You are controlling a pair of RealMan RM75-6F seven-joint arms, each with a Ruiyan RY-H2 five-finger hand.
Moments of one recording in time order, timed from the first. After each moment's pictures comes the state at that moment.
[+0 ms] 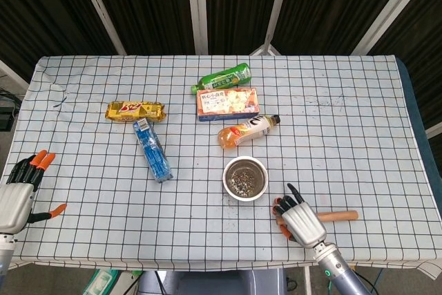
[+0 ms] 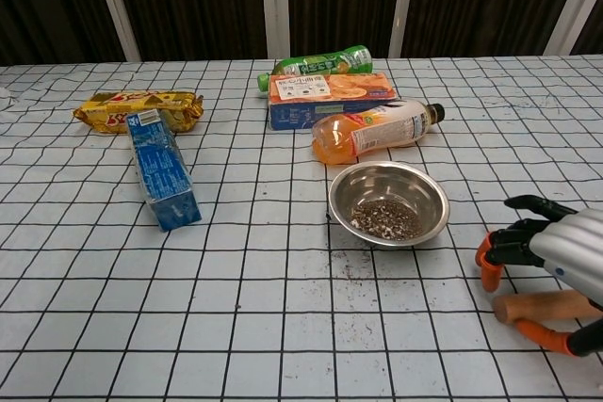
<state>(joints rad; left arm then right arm) -0.11 -1.12 -0.02 -1.66 1.49 1.44 0.02 0.27 -1.51 -0.07 -1.49 -1.70 1.21 -0.37</state>
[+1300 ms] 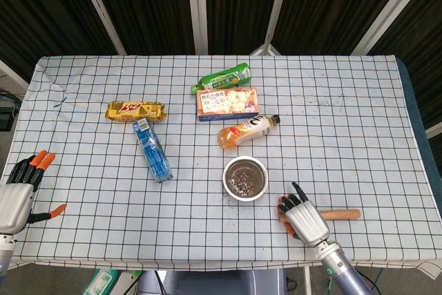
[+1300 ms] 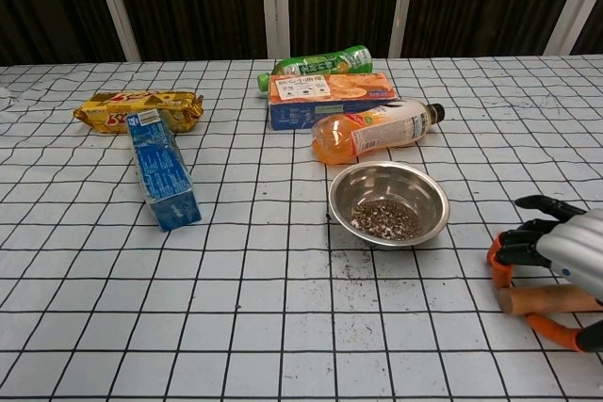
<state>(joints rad) -0.11 -1.12 -0.02 -1.66 1.50 1.44 0.02 0.28 -1.51 -0.07 -1.48 -1.66 1.21 -0.42</state>
